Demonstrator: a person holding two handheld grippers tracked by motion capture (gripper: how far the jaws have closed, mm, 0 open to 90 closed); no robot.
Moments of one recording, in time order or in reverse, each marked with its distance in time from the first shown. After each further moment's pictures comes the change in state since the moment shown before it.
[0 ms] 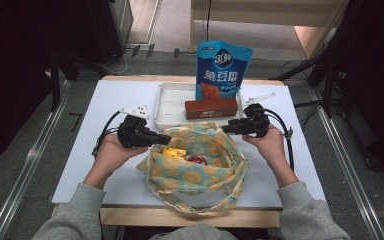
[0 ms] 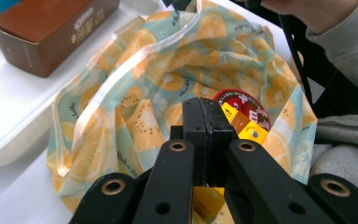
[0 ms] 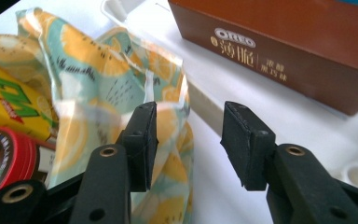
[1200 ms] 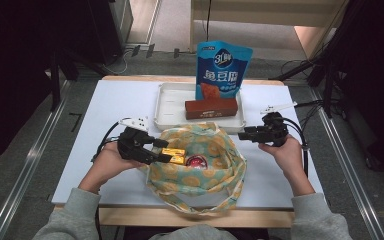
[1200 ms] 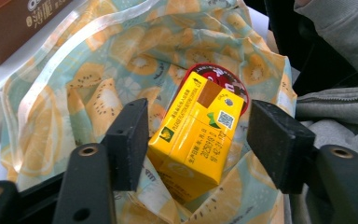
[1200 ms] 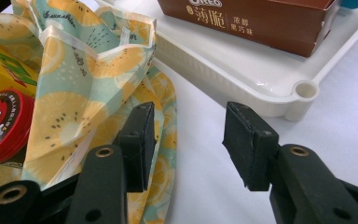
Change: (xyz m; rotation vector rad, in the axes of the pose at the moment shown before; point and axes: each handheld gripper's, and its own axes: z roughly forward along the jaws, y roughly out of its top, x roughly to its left) left arm -0.008 -0.022 0.004 -0.007 -0.083 0.034; right arm -0.012 -0.036 -0.035 -0.020 -0.023 0.063
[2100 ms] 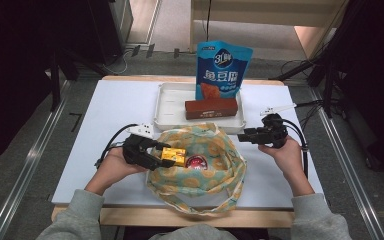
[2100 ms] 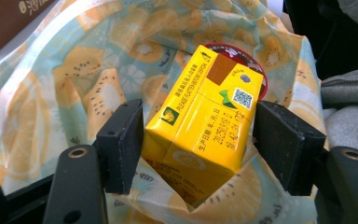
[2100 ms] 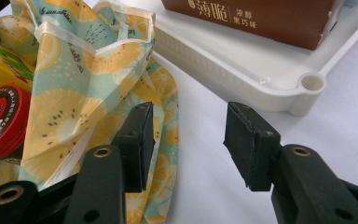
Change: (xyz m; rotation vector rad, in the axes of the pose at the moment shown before) left arm 0.000 -0.011 0.019 0.026 0.037 0.050; right arm 0.000 -0.004 0.003 0.006 0.009 0.008
